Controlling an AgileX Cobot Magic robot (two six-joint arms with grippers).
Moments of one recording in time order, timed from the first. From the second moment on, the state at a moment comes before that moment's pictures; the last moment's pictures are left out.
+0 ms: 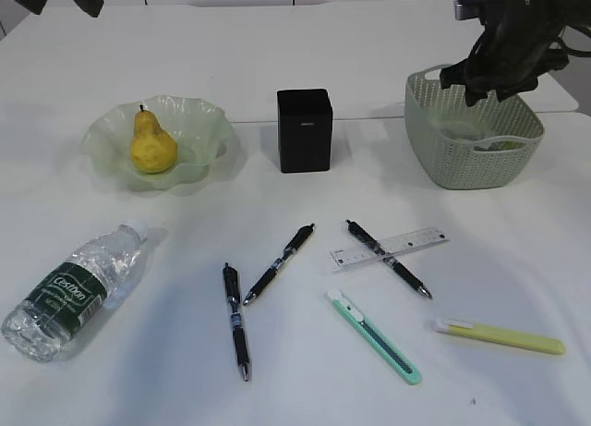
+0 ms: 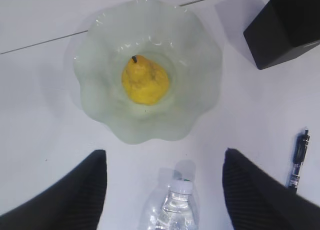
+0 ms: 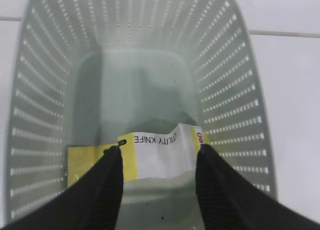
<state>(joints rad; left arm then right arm) -0.18 1.91 -2.08 -0.05 1.25 0.00 0.05 2.23 -1.93 -0.30 0.76 0.20</state>
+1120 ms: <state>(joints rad) -0.18 1.87 -2.08 -0.12 1.26 0.00 0.05 1.96 -2.00 0.04 1.24 0.11</state>
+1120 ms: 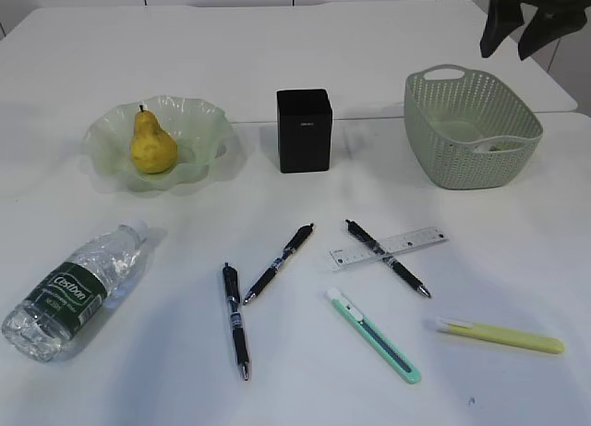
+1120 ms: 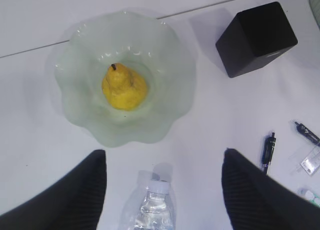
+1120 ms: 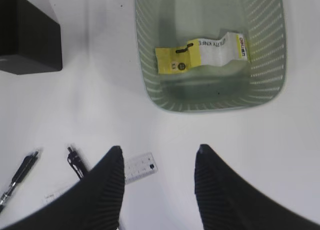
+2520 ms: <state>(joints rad) -0.31 1.80 -1.69 0.03 1.24 0.05 0.05 1.39 -1.34 0.00 1.24 0.09</state>
